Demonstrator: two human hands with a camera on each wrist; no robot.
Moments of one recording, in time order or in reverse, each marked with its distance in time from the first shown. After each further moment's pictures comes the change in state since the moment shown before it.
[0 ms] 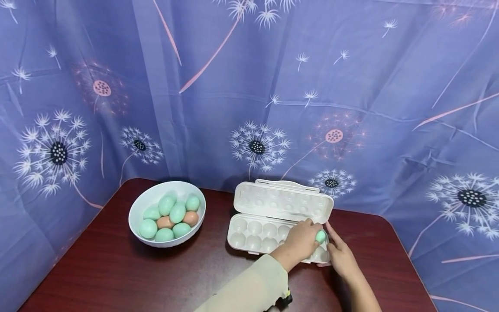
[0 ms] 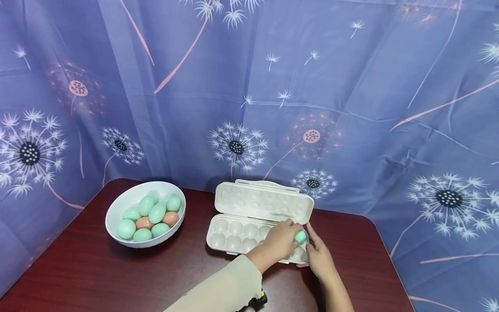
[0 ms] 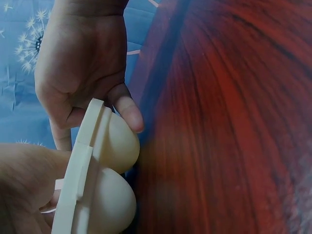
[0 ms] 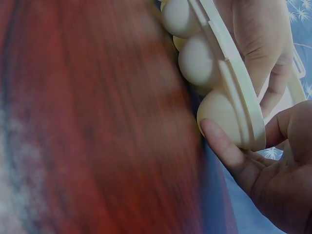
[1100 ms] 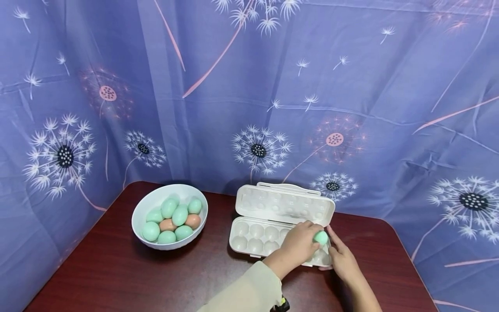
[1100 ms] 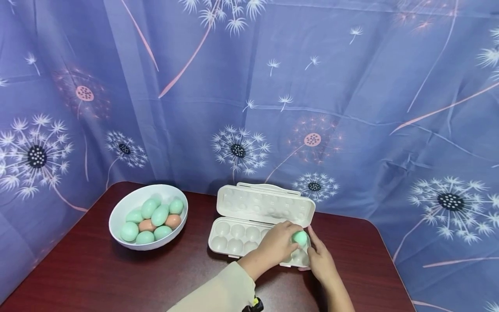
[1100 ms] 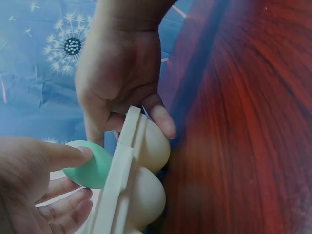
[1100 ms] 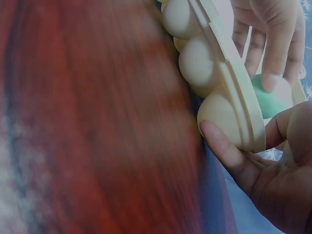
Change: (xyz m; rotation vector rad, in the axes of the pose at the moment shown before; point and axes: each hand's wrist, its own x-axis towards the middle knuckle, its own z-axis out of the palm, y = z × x) left_hand -0.015 -0.008 -0.016 -0.113 0.138 0.057; right_hand 0.001 0.001 0.001 -0.033 0.004 -0.014
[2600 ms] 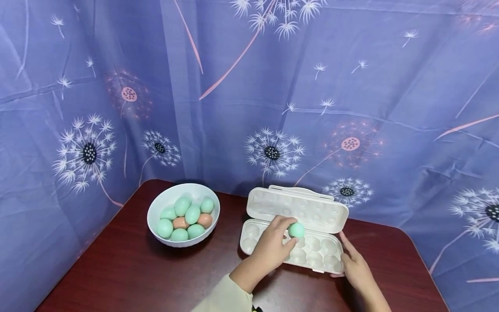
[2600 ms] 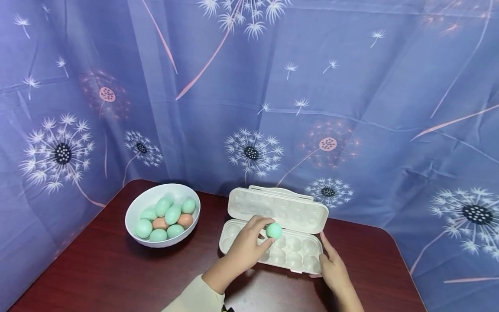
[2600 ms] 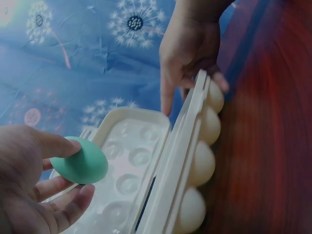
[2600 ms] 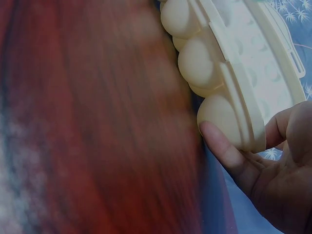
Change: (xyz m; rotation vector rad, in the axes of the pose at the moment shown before) left_hand -0.062 -0.046 -0.075 -0.412 0.196 -0.187; right_hand -0.001 -0.001 0.003 -0.020 0.004 0.004
